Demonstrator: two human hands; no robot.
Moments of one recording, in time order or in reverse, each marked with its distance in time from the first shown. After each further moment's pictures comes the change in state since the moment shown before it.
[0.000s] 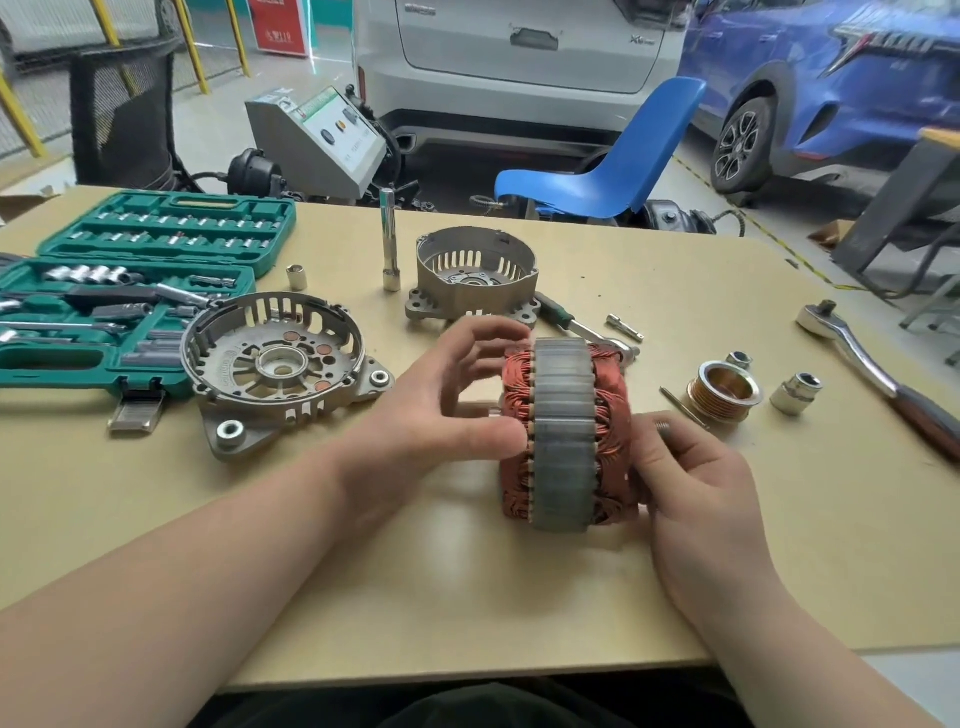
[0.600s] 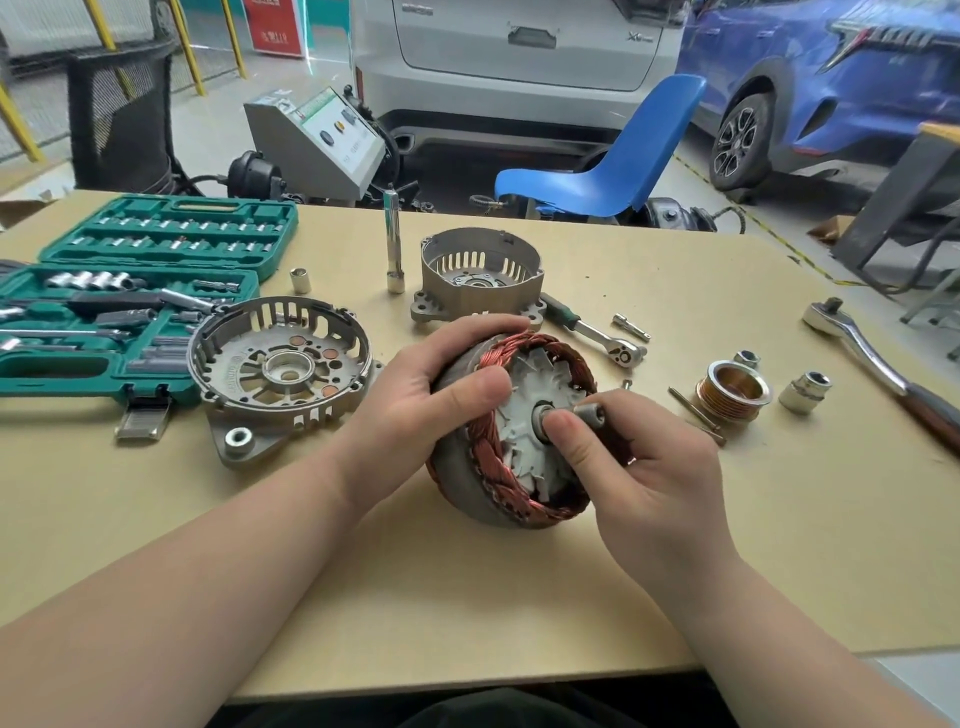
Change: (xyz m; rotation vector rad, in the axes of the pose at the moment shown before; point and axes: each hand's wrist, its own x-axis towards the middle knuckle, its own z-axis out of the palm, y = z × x) left_hand -0.003 0.005 -0.009 0.055 0.129 0.034; right_hand 0.008 -0.014 0.036 -0.495 -0.013 -0.421
